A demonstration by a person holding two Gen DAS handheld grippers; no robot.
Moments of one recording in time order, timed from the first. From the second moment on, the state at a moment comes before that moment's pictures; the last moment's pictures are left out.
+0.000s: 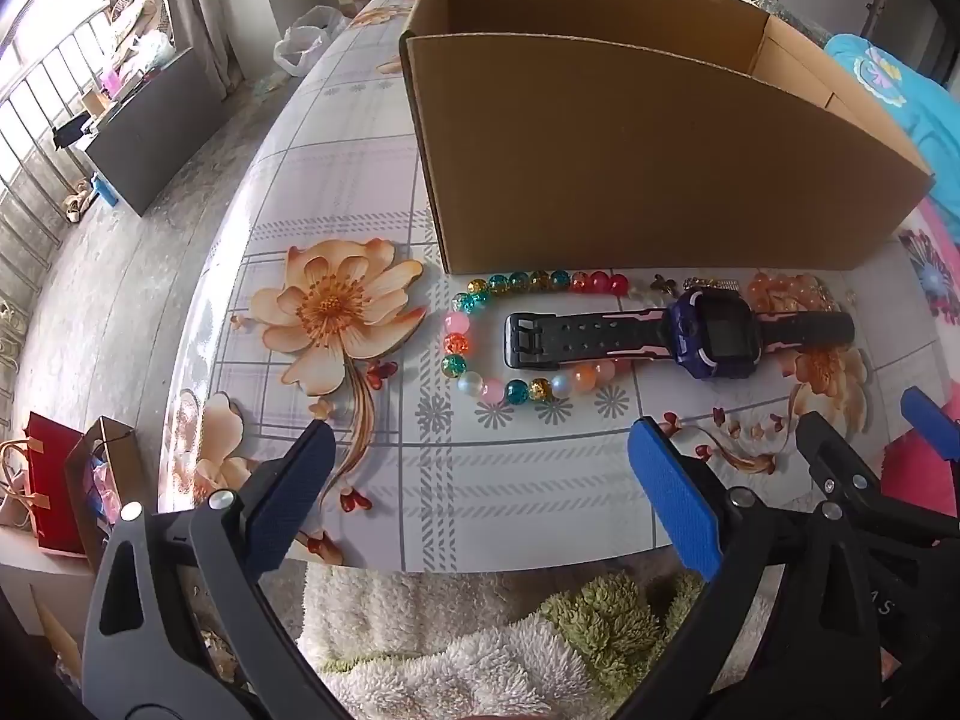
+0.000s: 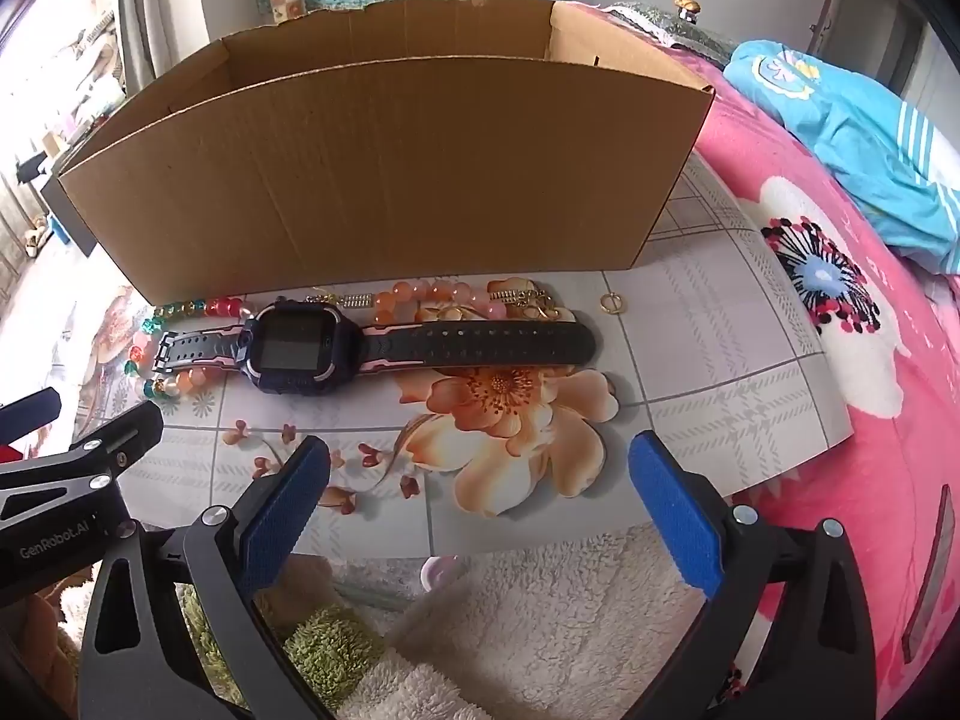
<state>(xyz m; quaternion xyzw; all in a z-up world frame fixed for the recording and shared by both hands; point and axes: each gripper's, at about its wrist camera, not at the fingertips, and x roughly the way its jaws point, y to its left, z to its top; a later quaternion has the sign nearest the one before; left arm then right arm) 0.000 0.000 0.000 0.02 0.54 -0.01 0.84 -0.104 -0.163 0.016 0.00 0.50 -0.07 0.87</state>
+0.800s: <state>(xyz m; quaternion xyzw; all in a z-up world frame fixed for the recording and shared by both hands) -0.005 0.003 -0.003 0.02 0.54 -0.01 0.84 -0.105 -0.167 0.013 0.01 0.49 -0.07 0.87</state>
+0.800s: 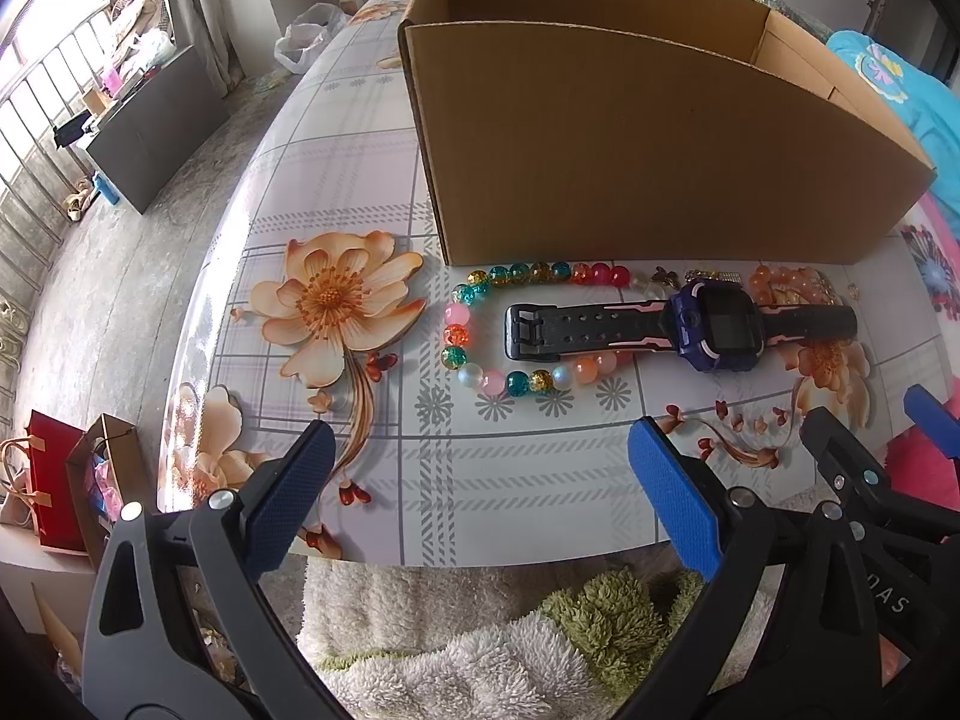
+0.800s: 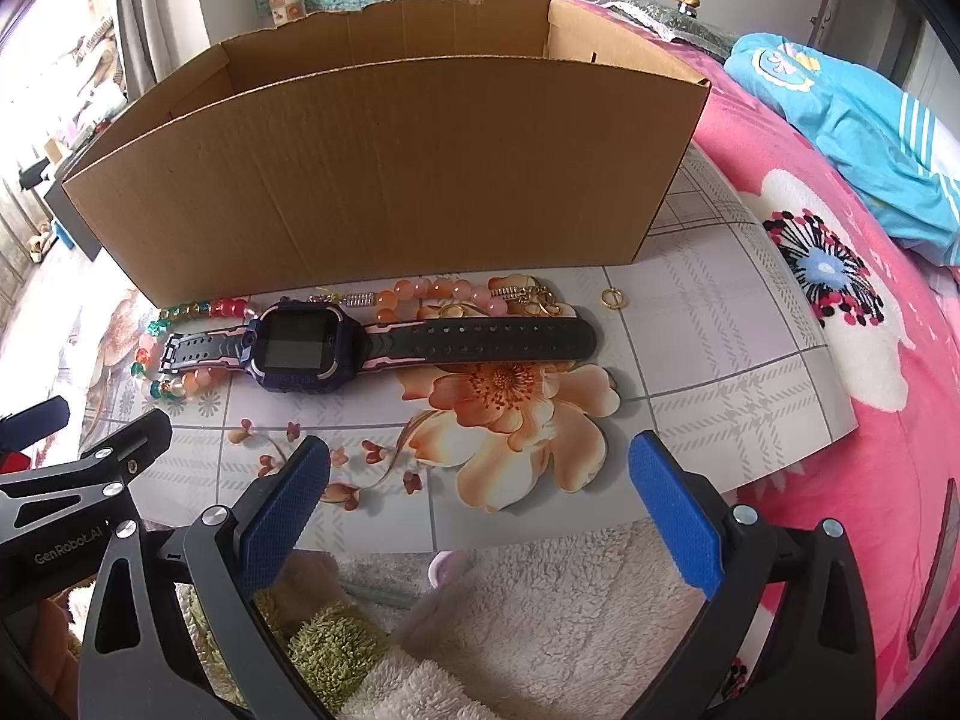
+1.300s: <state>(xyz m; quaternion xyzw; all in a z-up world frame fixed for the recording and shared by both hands) -0.006 0.003 -0.003 0.02 0.54 -0.01 0.84 -0.105 -0.166 0.015 0.01 0.49 -0.07 0.87</state>
